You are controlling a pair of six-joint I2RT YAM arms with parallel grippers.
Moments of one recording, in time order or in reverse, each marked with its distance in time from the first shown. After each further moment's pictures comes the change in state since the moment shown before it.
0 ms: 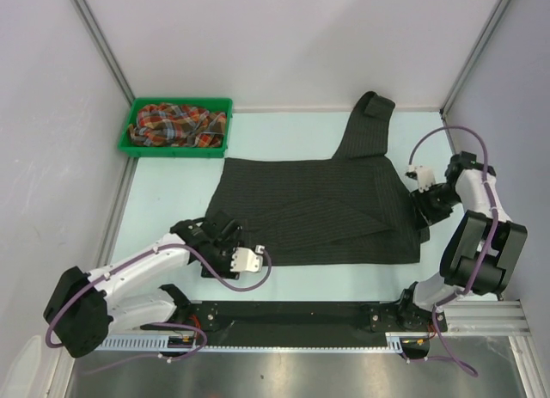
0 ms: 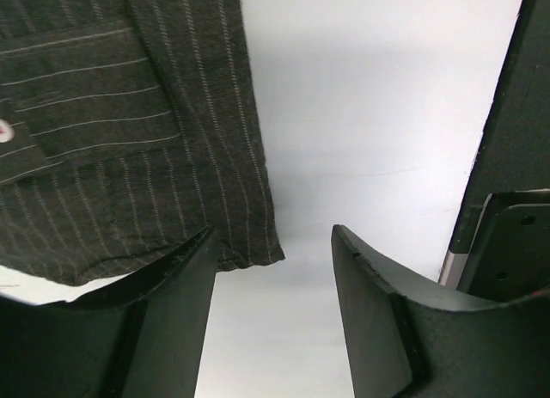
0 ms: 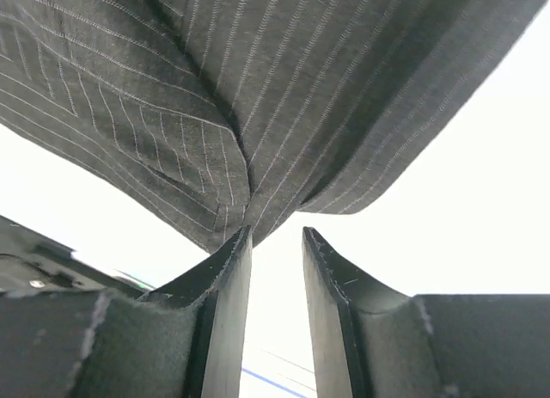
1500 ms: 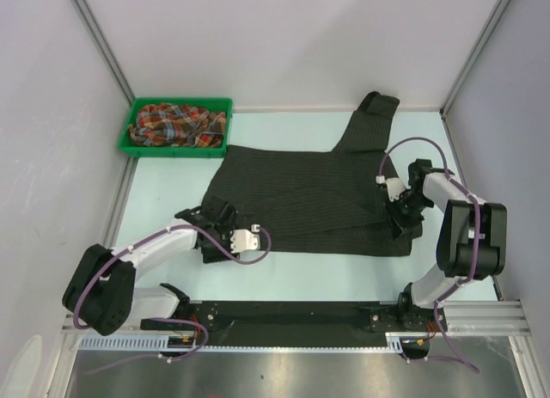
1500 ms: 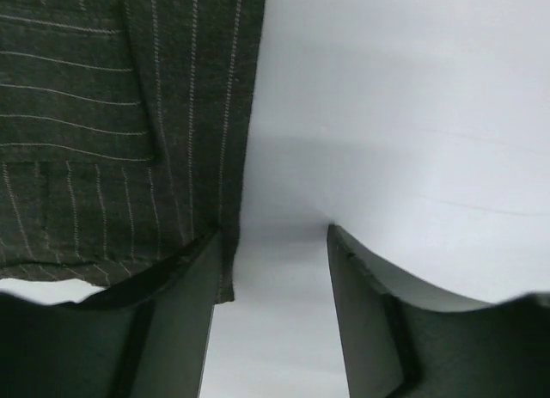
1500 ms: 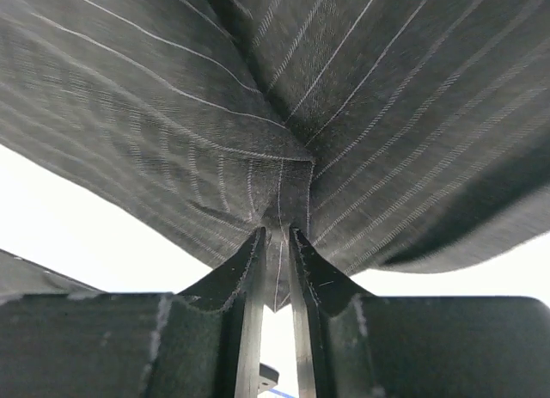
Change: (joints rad) left arm 0.200 0.170 0.004 0.189 -0.019 0.003; right arm 0.237 0.072 -0.106 0.148 0.065 0.259
